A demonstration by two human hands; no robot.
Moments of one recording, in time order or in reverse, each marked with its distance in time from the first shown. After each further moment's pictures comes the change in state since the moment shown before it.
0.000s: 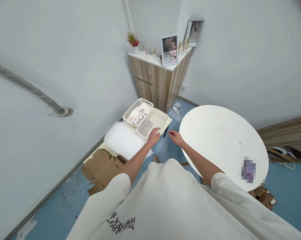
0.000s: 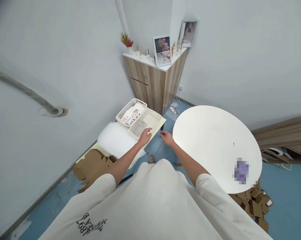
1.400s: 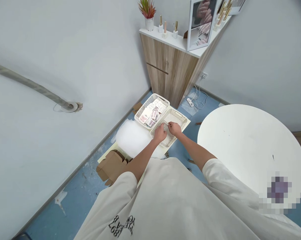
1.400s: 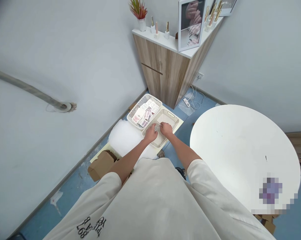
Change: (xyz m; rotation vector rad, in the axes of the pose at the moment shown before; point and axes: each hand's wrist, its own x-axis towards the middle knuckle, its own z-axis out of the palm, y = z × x) left_hand 0.078 -0.070 -0.059 0.200 -0.092 -0.202; right_hand 0.172 -0.047 0.113 -0.459 -0.110 0.038
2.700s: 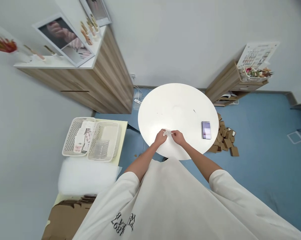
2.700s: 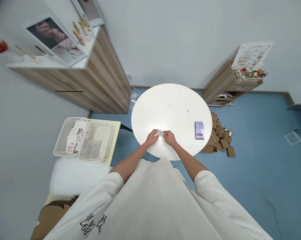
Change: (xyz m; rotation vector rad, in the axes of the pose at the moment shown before) left_hand -0.090 0.257 0.338 -0.094 -0.575 0.261; right_hand -0.327 0.366 -0.096 0.478 0.377 0.552
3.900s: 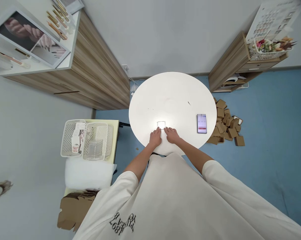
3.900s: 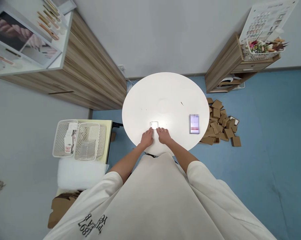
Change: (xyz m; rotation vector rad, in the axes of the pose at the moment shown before) left_hand 0.000 0.002 0.054 0.651 -0.163 0.039; right_hand 0.019 0.066 -0.002 -0.528 -0.412 -0.239
